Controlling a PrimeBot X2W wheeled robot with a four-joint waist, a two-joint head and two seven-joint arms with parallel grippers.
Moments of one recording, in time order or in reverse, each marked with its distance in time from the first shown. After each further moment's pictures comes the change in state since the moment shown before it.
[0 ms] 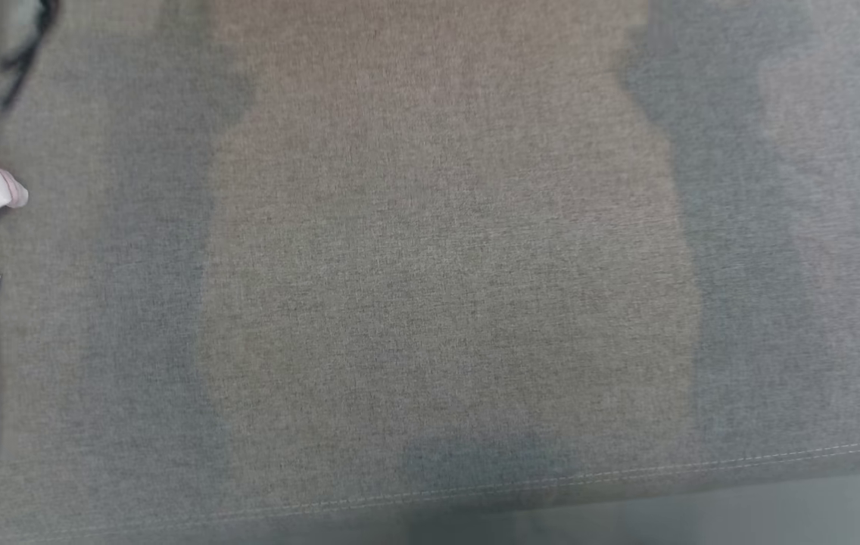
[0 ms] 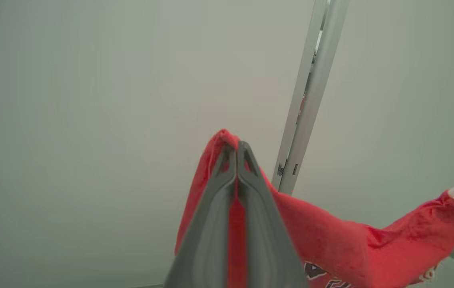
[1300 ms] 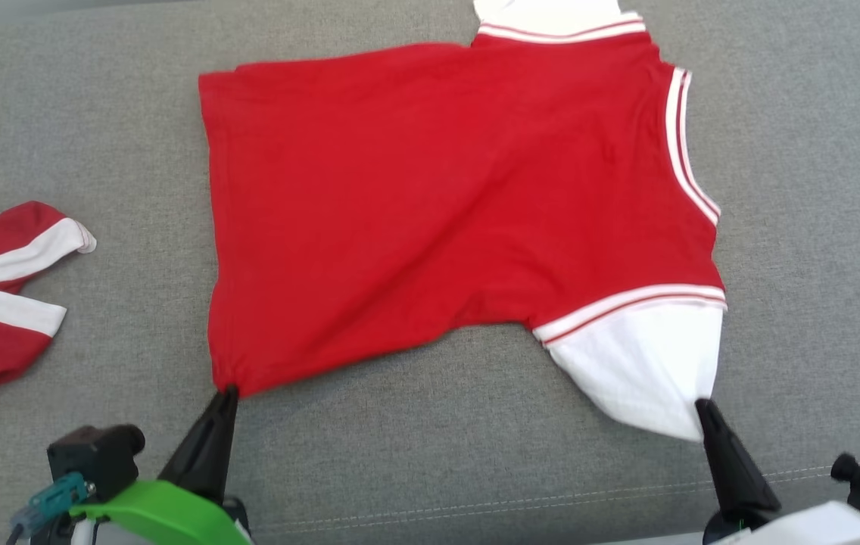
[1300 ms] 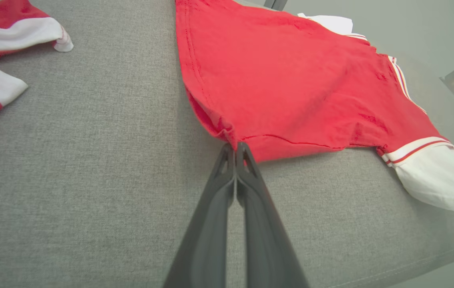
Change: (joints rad) left arm 1.701 0.257 0.163 -1.276 0.080 0.345 0.257; right arm 1.954 0.114 -0.164 -1.044 0.304 0.000 0.233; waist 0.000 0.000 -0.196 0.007
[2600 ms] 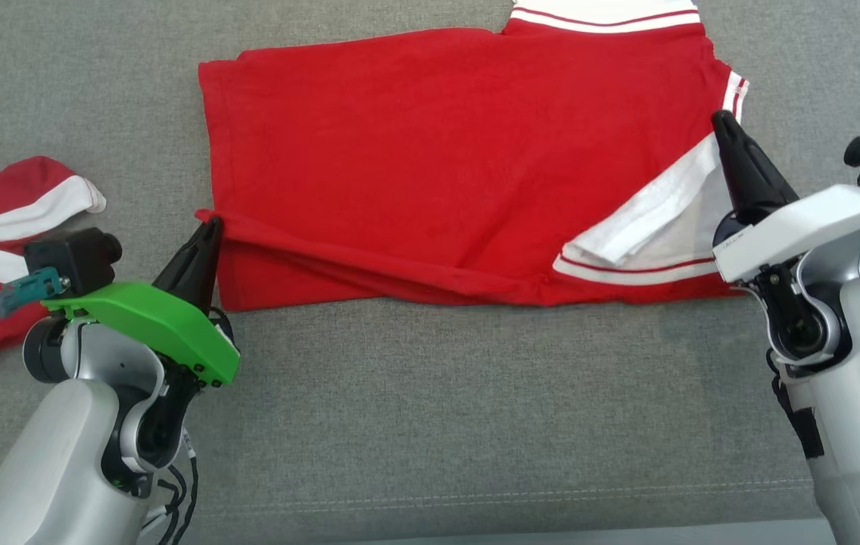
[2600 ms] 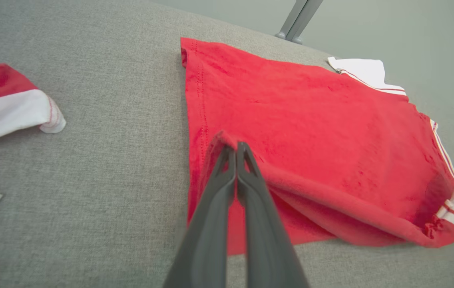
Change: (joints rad) left arm -0.444 -0.076 0.016 0.311 -0.086 -0.118 0.097; right arm -0.729 -0.120 -0.006 0.360 -0.095 0.000 0.123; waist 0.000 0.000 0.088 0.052
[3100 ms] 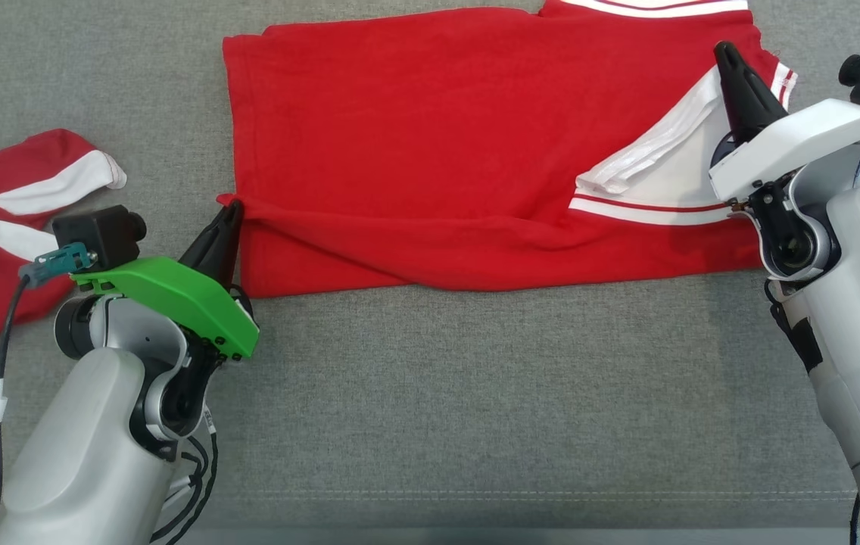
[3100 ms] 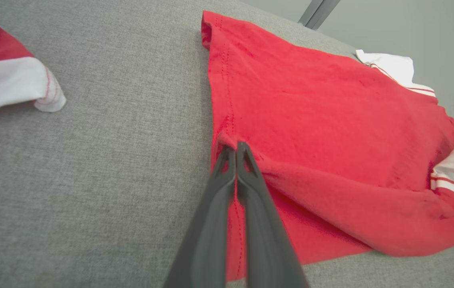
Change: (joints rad) left arm -0.110 -0.077 -0.026 0.204 -0.015 -0.070 -0.045; right arm -0.308 -0.062 0.139 0.385 0.096 0.000 -0.120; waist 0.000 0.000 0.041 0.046
